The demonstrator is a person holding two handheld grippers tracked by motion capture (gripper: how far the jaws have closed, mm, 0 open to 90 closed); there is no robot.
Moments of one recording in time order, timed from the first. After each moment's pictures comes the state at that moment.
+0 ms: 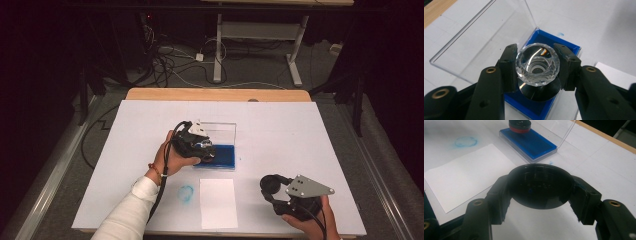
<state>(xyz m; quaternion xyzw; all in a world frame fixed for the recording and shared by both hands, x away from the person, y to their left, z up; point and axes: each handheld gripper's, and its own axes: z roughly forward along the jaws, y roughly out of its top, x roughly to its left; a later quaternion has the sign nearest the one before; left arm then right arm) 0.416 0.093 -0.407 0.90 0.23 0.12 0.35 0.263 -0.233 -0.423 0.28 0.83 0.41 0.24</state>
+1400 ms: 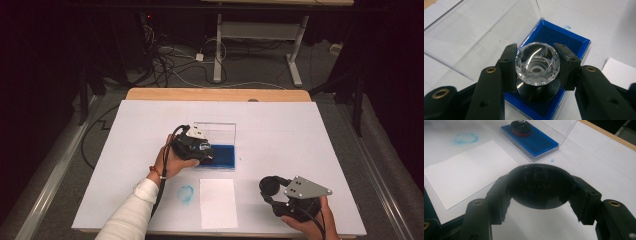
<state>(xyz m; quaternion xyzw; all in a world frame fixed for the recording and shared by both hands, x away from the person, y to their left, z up) 0.423 0.100 -0.431 0.89 0.24 0.10 0.36 0.262 -0.231 -0.425 0.28 0.84 0.40 0.24</state>
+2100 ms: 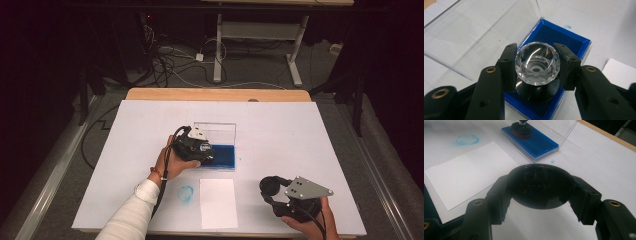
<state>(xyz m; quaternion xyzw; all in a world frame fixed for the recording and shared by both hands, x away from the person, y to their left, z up) 0.419 0.095 -0.430 0.89 0.25 0.12 0.36 0.261 -0.231 -0.424 0.28 0.84 0.40 0.24</state>
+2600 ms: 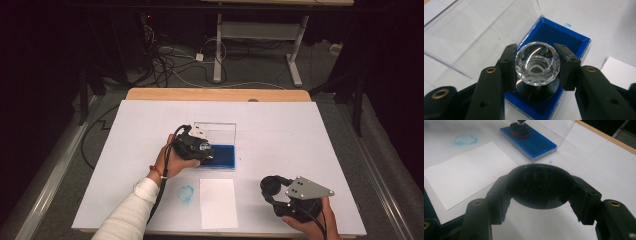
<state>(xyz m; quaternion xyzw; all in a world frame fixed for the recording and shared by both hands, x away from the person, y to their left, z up) 0.422 0.094 -0.426 0.90 0.25 0.11 0.34 0.260 -0.233 -0.422 0.28 0.84 0.40 0.25</state>
